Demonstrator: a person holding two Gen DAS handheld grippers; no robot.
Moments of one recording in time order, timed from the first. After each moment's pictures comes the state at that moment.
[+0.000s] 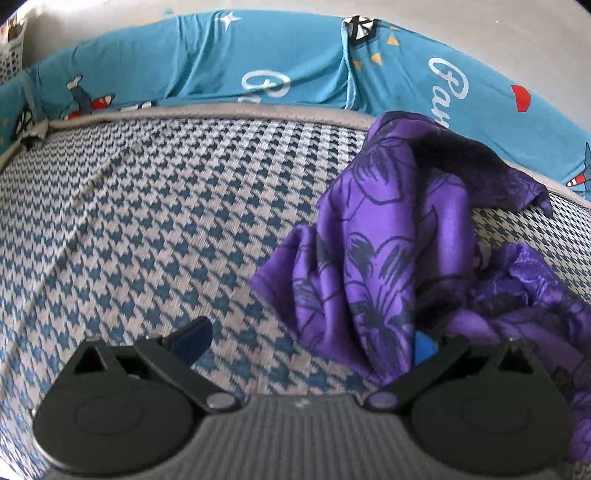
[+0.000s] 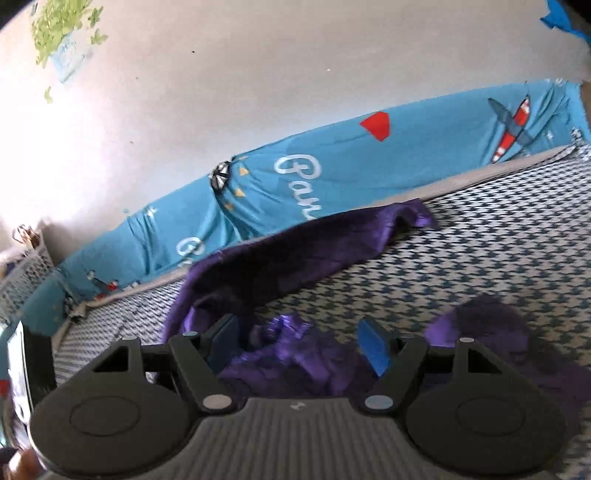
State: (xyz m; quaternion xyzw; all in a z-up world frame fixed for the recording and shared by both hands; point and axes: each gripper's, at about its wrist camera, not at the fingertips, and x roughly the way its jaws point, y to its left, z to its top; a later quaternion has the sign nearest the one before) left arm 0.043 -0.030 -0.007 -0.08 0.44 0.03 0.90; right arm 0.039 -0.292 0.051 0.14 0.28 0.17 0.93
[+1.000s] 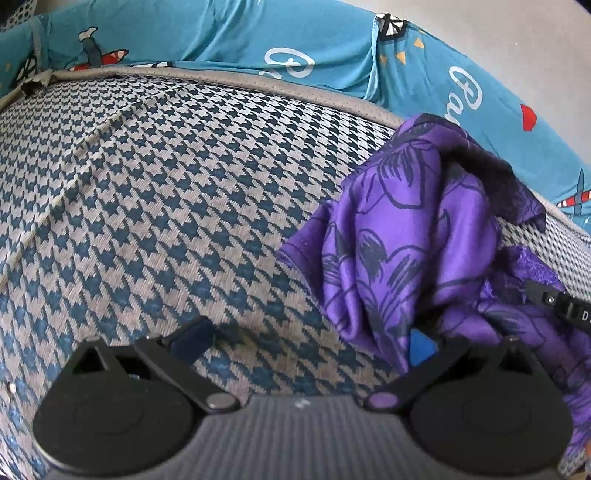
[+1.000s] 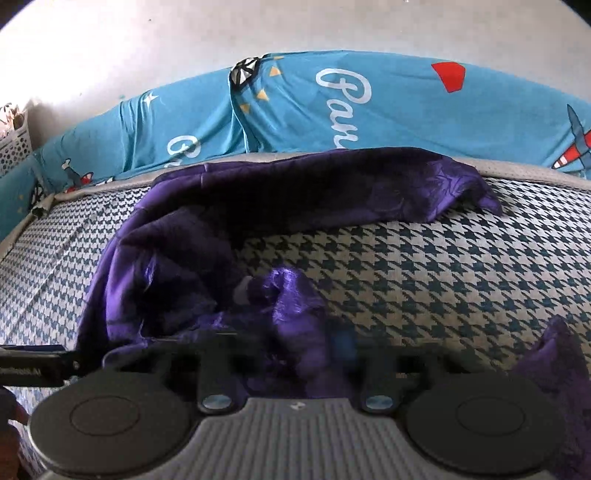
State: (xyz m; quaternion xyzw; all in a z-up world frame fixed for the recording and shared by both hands) left arm 0.032 0.001 -0.023 -0.14 0.44 0.00 0.89; right arm 0.101 -0.227 -0.001 -0.02 0.36 0.17 0.91
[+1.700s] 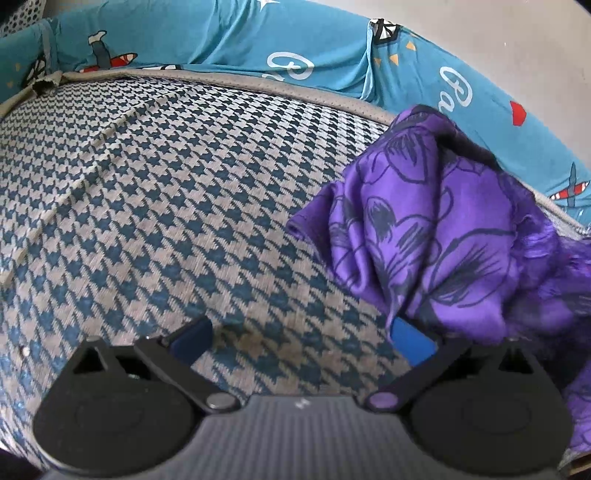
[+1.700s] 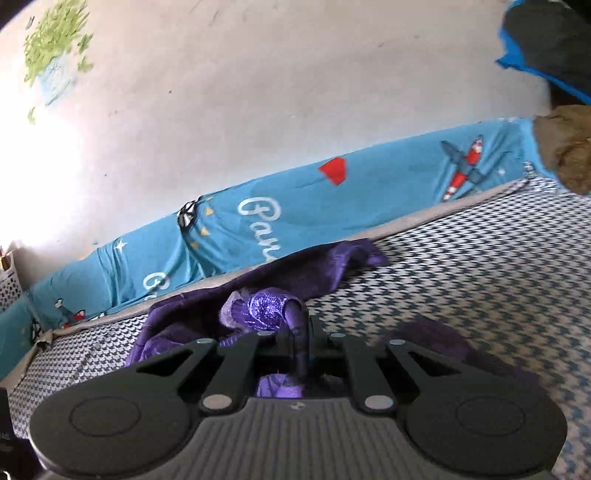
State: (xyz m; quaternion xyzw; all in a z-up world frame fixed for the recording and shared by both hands) left arm -0.005 0.001 -0.023 -0.12 0.43 0.00 0.89; right arm -0.014 -0.301 0.069 0.12 0.21 0.07 0.97
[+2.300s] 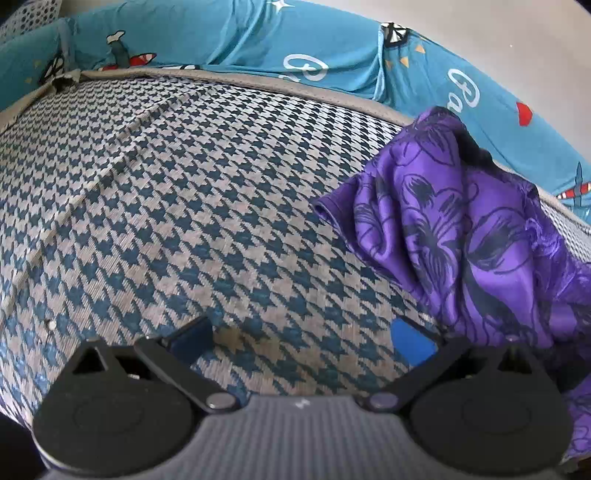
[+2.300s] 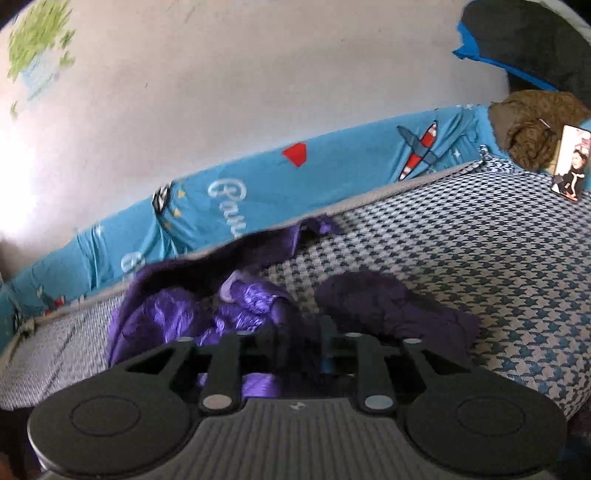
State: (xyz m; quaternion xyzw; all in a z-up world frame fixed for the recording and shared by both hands) left arm -0.027 0.010 -0.021 -0.13 0.43 0.01 0.89; right arm -0.059 -0.322 0.058 0.14 0.22 0.03 0.96
